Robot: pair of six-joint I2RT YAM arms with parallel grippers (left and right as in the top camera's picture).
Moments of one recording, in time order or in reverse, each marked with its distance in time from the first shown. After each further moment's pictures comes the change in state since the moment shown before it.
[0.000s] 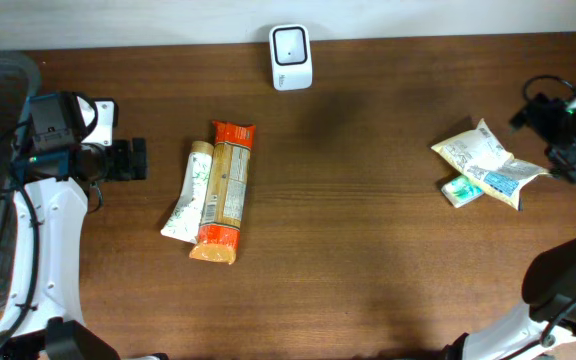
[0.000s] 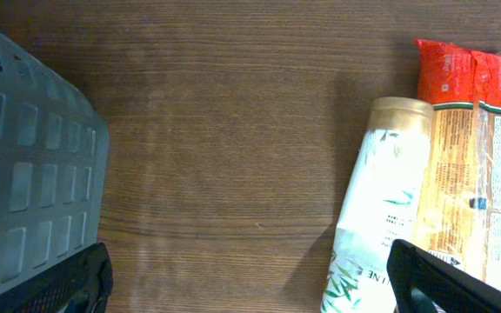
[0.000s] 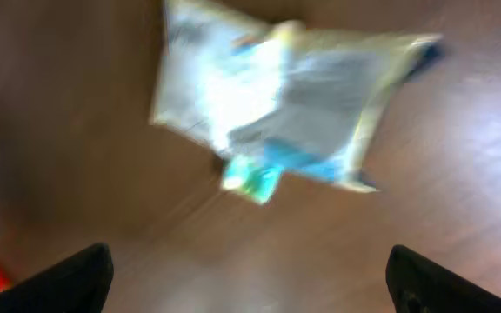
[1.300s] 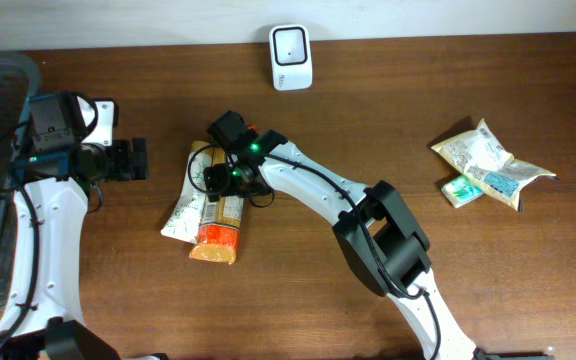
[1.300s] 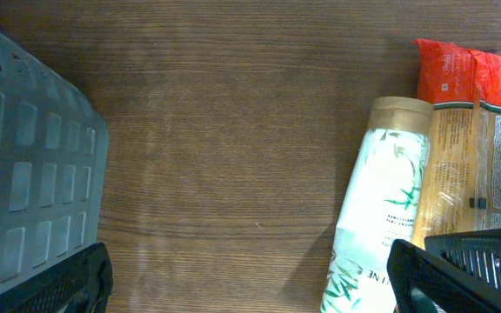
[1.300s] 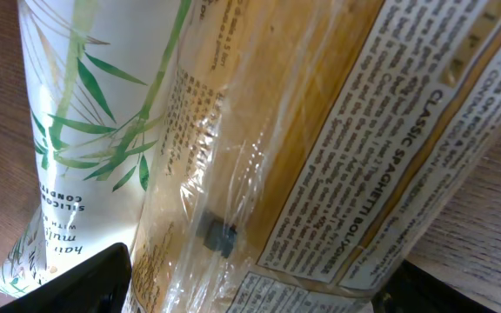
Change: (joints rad) left arm 0.000 0.000 0.000 0.000 0.000 0.000; right arm 1.139 0.506 -0.002 0.695 -0.090 0.175
